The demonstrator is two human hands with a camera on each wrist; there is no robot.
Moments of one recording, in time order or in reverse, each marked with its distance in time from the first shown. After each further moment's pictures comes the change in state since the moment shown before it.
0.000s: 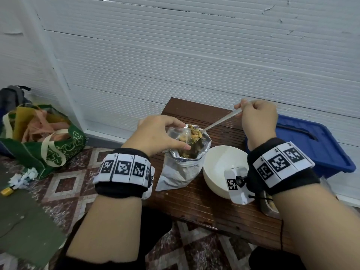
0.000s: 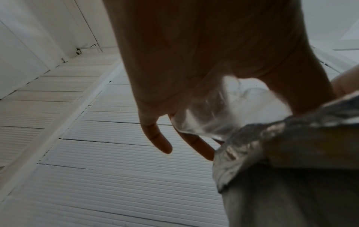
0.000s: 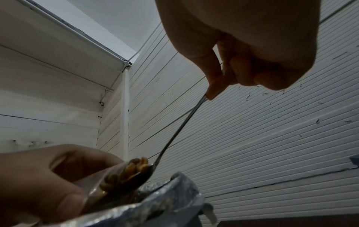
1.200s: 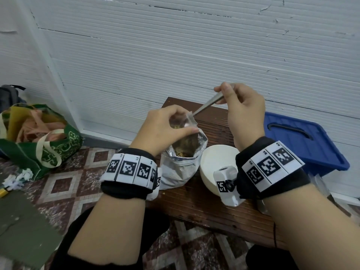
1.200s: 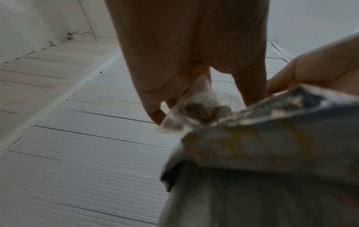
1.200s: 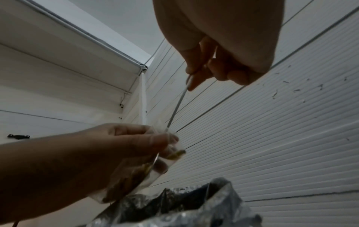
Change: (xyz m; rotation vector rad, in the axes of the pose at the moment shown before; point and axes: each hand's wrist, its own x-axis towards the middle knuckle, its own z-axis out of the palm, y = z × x) left_hand 0.000 0.017 0.009 -0.248 0.202 0.154; right_hand -0.022 -0.024 0.009 0.219 -0.092 -0.304
